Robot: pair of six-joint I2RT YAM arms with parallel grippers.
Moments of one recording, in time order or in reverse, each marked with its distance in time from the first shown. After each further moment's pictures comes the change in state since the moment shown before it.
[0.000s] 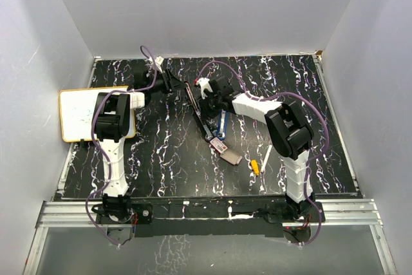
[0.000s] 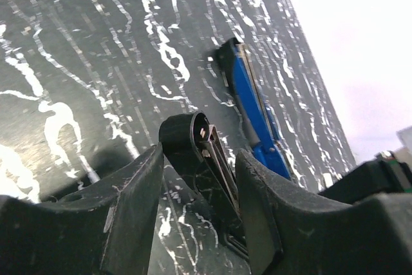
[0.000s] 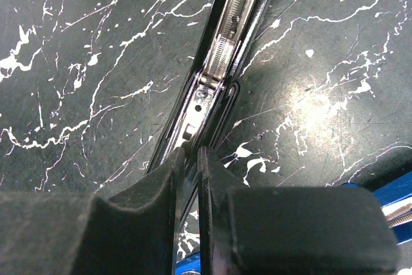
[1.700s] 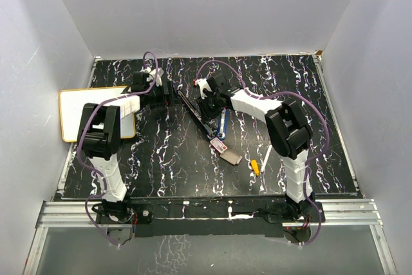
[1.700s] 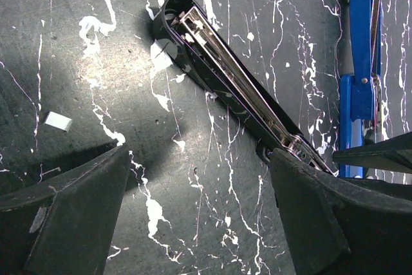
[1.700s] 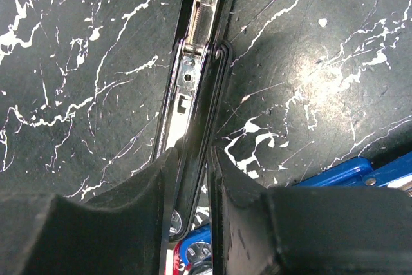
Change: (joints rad) left arm -0.037 -0.339 -0.206 -0.563 -0.369 0.314; right arm 0.008 0.006 0.086 -0.182 0.001 -0.004
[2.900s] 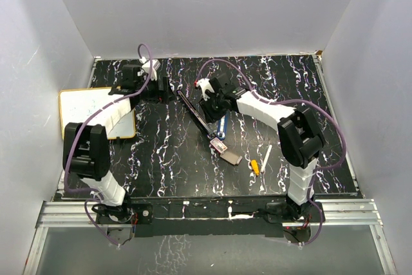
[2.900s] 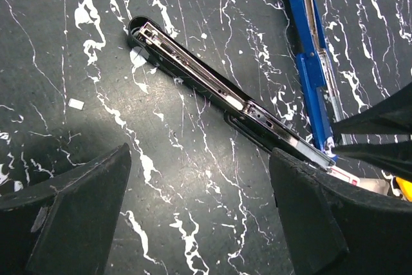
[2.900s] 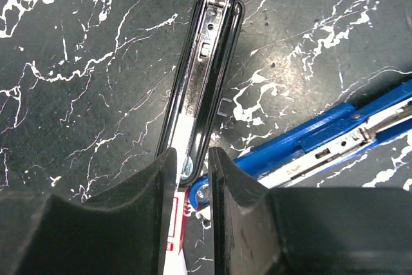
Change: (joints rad) left arm 0.005 -0.287 -0.025 -0.158 -0.005 0.165; right arm 0.025 -0.167 -0.077 -0.076 0.068 -0.053
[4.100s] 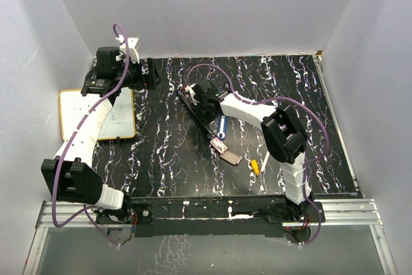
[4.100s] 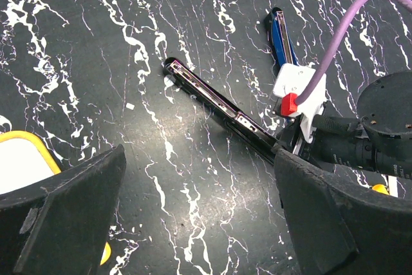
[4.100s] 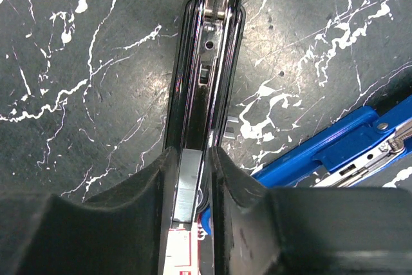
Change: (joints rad) left arm 0.041 -0.223 0.238 -0.345 -0.114 0.023; right arm 0.107 0.156 0.142 -0.078 0.216 0.100
